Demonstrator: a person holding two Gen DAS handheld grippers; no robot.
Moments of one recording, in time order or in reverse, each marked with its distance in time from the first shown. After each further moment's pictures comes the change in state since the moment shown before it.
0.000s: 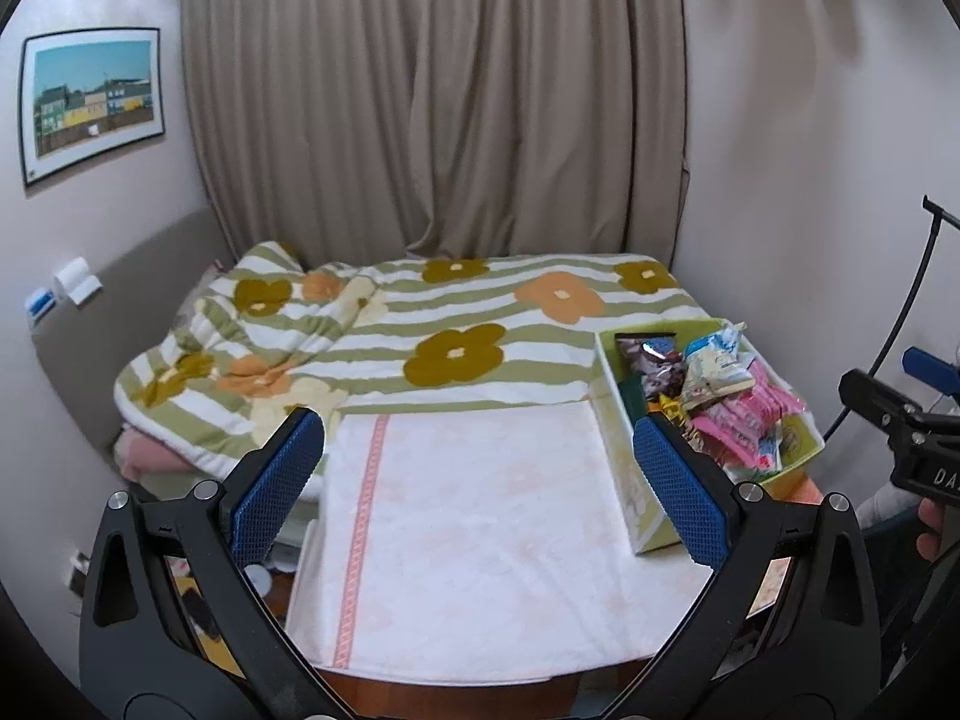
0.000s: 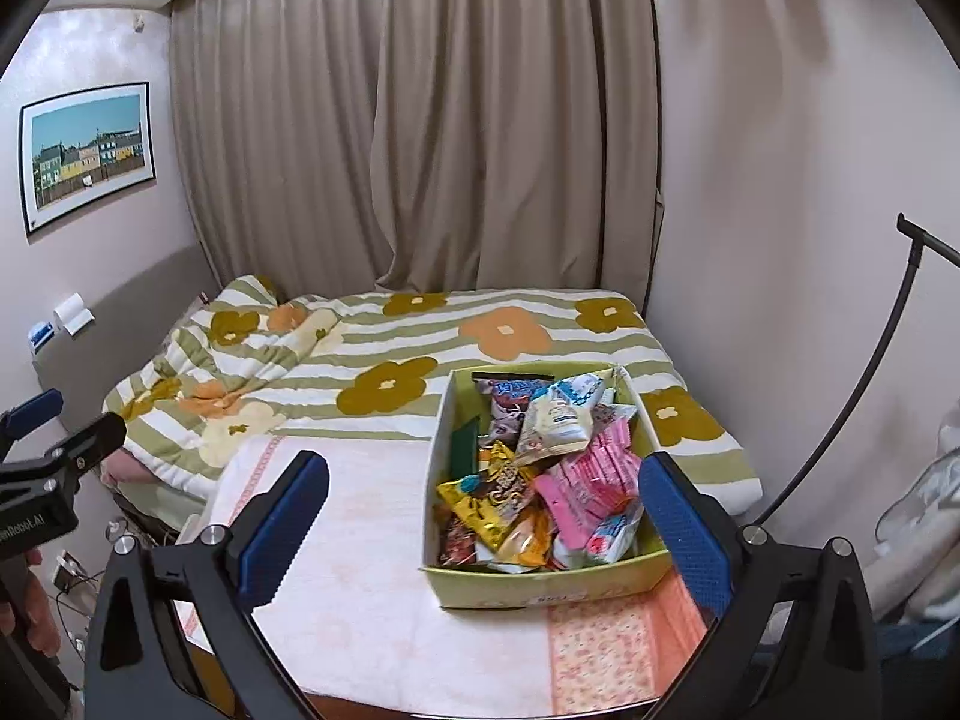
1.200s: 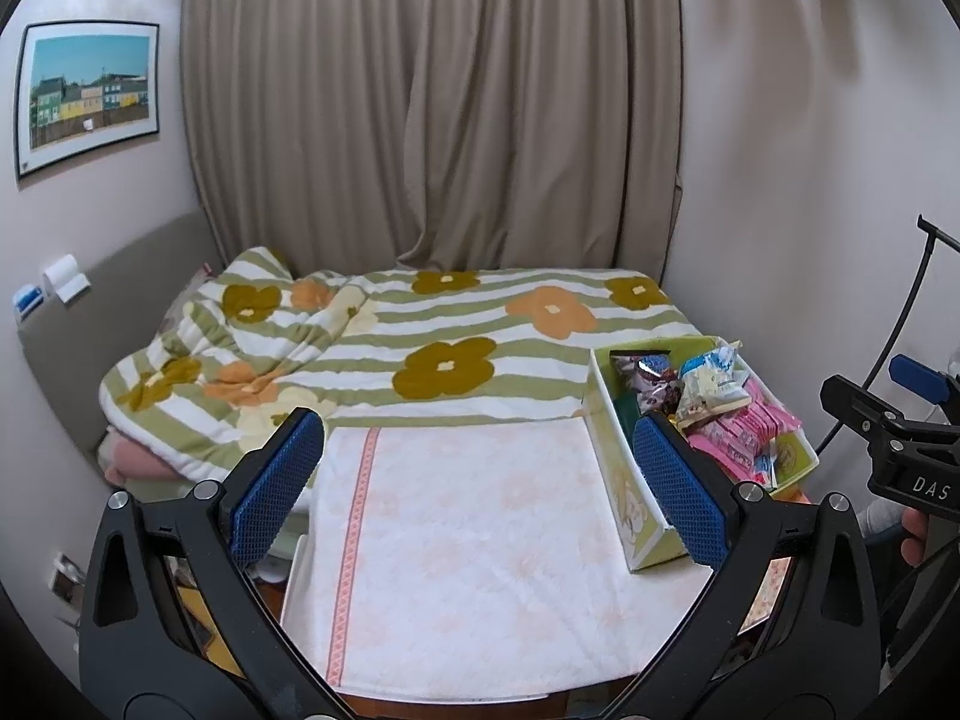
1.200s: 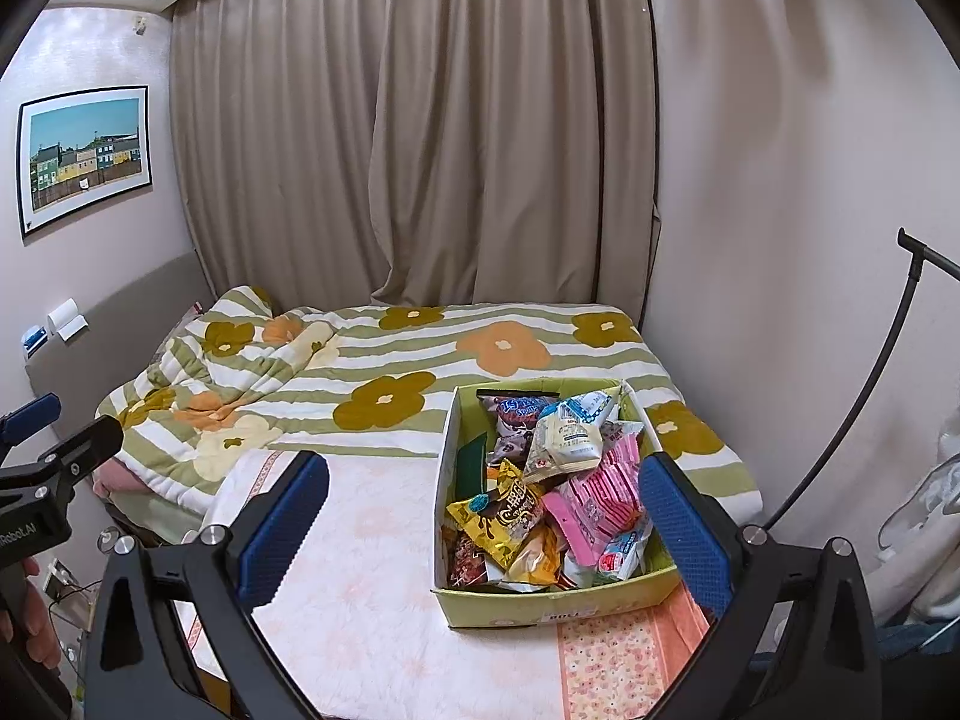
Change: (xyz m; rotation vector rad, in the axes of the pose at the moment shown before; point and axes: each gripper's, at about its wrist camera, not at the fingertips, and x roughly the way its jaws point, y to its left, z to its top) left arm 0.005 0.016 0.002 -0.023 -0.031 -0.045; right arm 0.000 0.019 0.002 -0.008 -0.039 -0.022
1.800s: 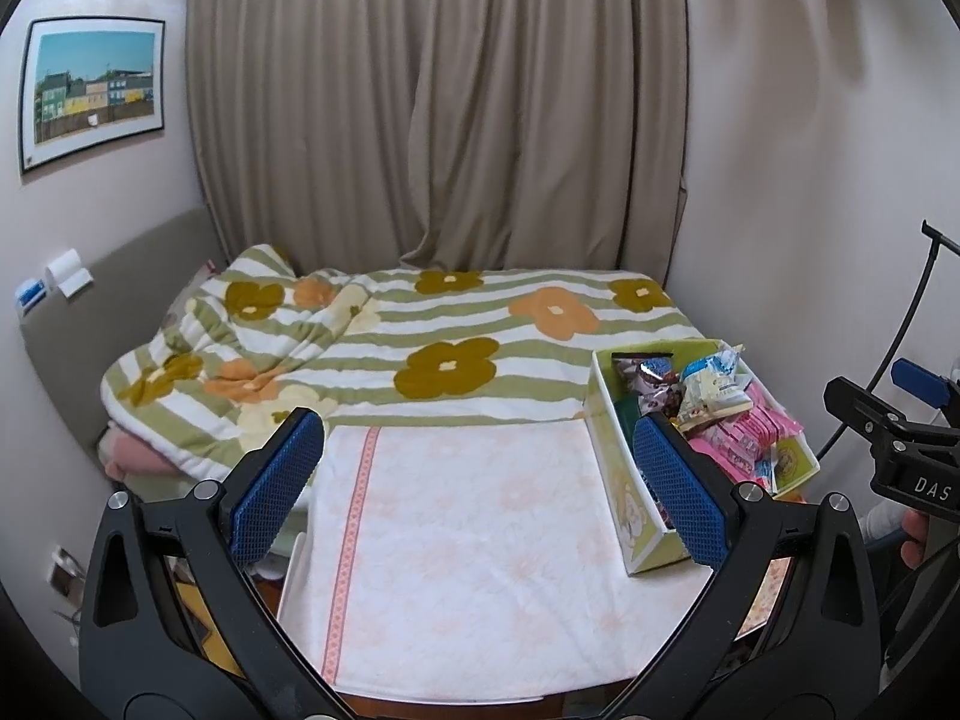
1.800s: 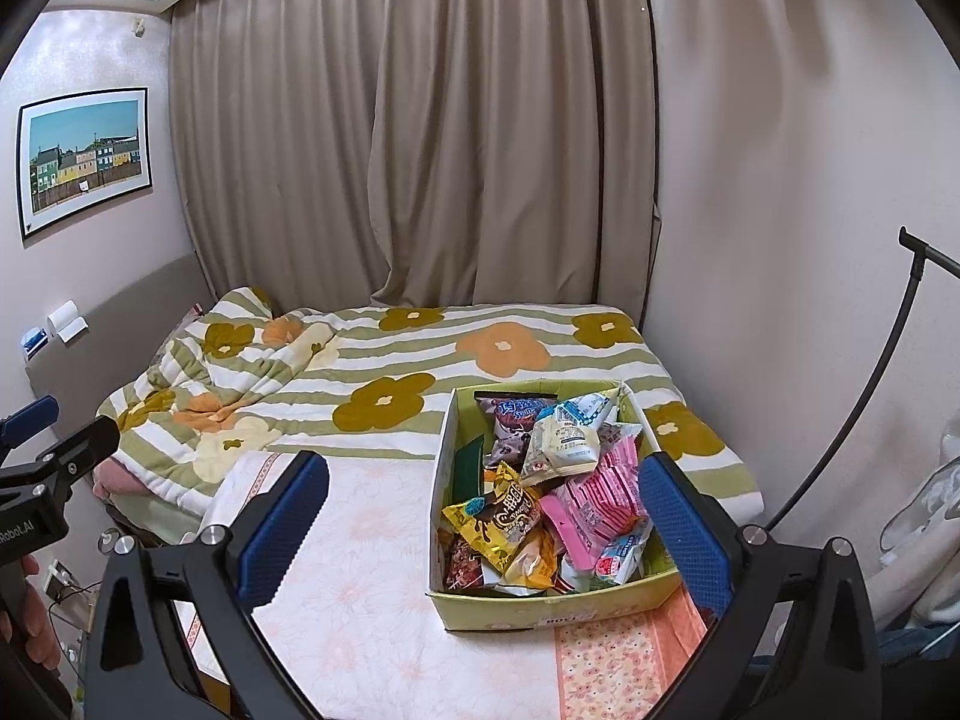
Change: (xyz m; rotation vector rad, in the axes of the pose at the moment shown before) left arm 0.001 -0.003 0.000 -0.012 0.000 0.008; right arm 0.008 -0.007 0.000 0.003 -0.001 0.002
